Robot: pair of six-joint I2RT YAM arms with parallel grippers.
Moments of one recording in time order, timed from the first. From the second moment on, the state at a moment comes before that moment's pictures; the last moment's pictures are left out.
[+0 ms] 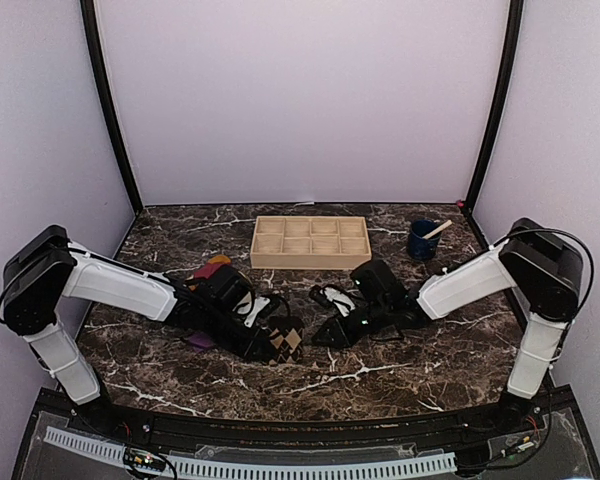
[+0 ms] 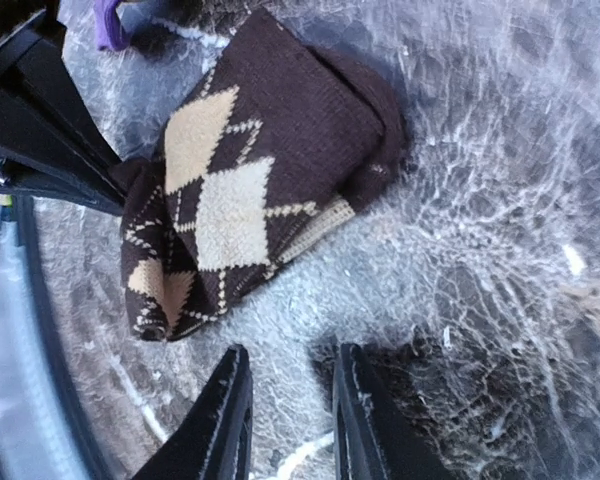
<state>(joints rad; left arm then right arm) -0.87 1.67 0.80 -0.18 0.34 -0.40 0.85 1.84 0.84 0.19 -0.50 0.29</state>
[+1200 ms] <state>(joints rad) -0.79 1.75 0.88 -0.29 0.55 -0.32 1.30 1.83 0.93 0.10 0.21 -0.30</state>
